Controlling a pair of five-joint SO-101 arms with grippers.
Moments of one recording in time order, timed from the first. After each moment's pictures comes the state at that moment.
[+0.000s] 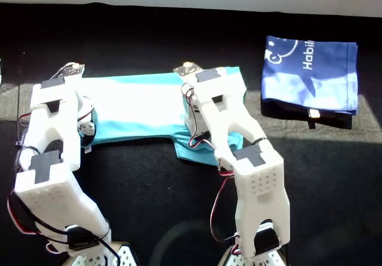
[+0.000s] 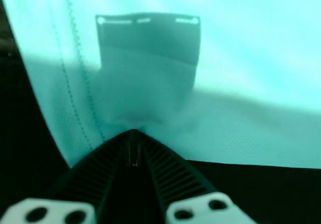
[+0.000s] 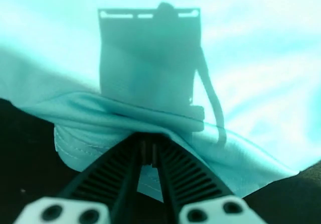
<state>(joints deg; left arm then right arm) -21.9 21.1 10.8 65.8 -6.5 -24.2 35.2 -15.3 81.2 9.8</state>
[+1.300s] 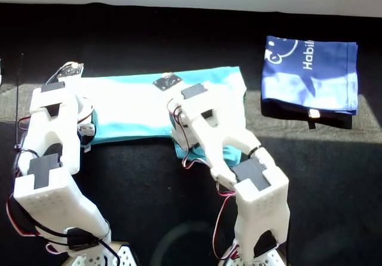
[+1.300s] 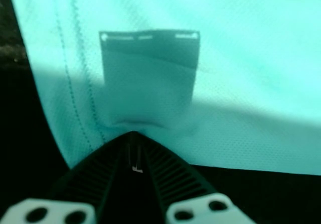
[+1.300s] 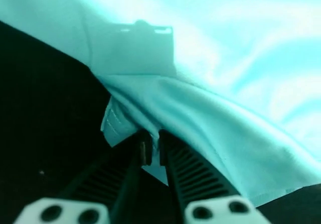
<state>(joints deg) -21.9 20.8 13.4 62.4 -6.5 -31.1 23.1 0.6 73.7 12.0</state>
